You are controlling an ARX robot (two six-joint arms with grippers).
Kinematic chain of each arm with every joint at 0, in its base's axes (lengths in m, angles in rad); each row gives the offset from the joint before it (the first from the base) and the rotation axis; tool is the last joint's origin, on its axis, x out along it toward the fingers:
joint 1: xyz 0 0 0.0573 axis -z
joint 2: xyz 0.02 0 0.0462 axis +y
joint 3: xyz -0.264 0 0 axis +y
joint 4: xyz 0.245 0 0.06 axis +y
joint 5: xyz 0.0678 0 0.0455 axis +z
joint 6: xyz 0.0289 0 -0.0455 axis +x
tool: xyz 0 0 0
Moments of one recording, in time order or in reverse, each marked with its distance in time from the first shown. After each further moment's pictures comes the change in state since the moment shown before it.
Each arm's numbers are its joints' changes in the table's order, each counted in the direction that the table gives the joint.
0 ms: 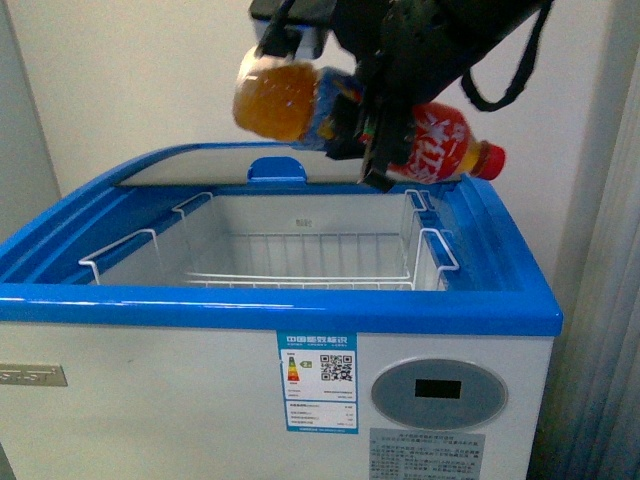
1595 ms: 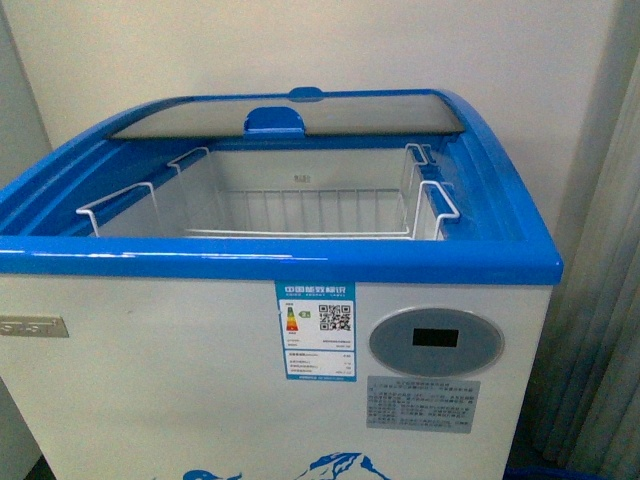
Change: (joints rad) left arm 0.000 -0.786 0.073 0.694 0.000 0.000; right arm 0.117 -0.160 0.059 -0.191 -0.029 0.643
